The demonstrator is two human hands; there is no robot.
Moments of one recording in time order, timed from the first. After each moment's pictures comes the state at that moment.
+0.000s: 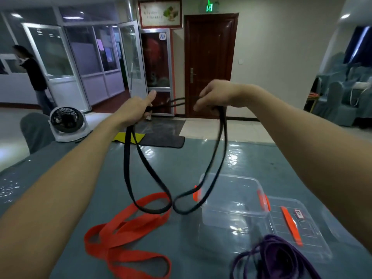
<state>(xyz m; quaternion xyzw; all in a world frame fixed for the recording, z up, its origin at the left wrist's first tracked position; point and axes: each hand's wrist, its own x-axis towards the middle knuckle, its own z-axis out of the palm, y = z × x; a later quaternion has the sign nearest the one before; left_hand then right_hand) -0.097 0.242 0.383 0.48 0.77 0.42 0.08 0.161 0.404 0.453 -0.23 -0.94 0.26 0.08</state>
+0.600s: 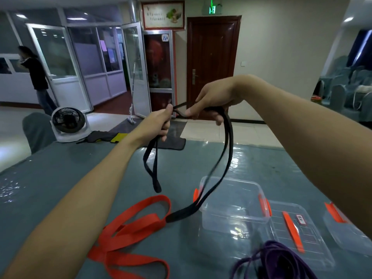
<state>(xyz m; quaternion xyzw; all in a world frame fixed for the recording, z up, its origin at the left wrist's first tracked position) -0.054 0.262 0.342 0.52 0.62 0.54 0.25 0.146 0.399 0.480 -0.24 -0.91 0.32 -0.10</state>
